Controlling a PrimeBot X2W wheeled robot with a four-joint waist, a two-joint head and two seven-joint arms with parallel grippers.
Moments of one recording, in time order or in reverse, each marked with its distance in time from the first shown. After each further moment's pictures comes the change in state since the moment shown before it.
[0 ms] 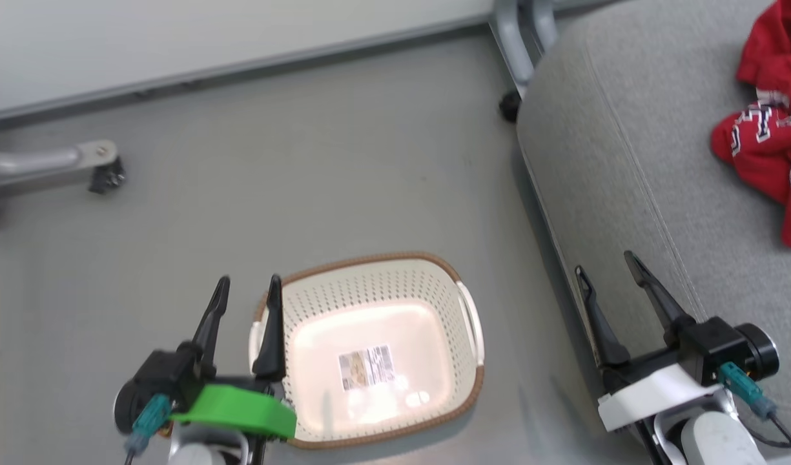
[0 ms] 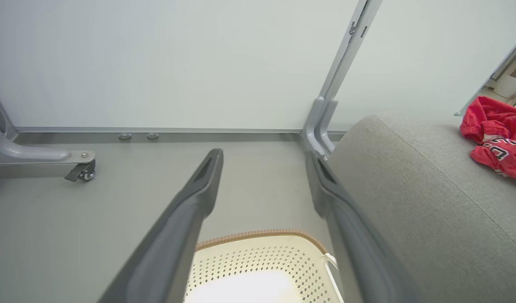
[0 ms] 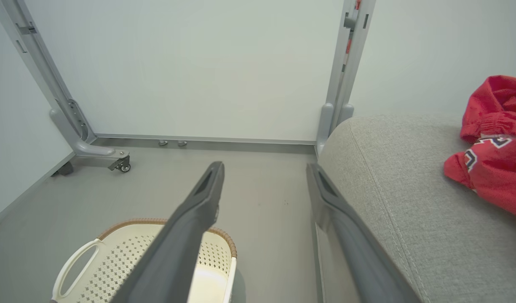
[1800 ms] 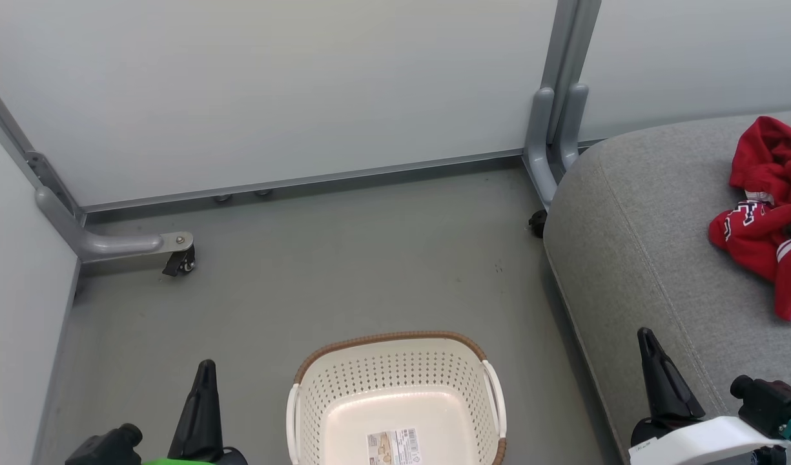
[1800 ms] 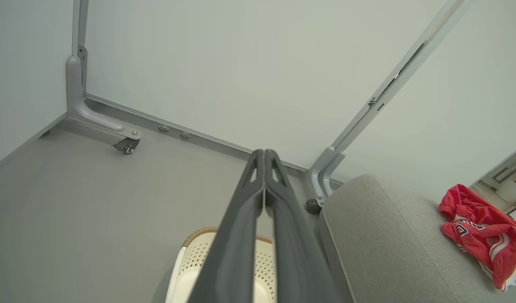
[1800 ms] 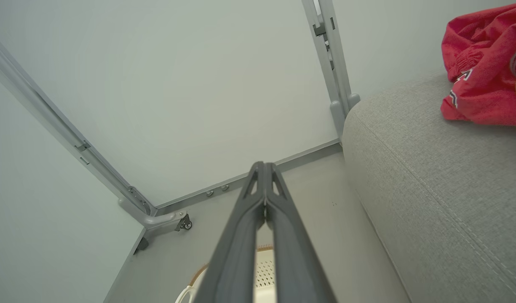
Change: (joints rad) left arm 0.251 0.001 0.126 -0.110 -0.263 -0.040 0.075; right arm 0.199 0.038 -0.070 -0.037 0.421 0.000 0.073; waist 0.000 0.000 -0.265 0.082
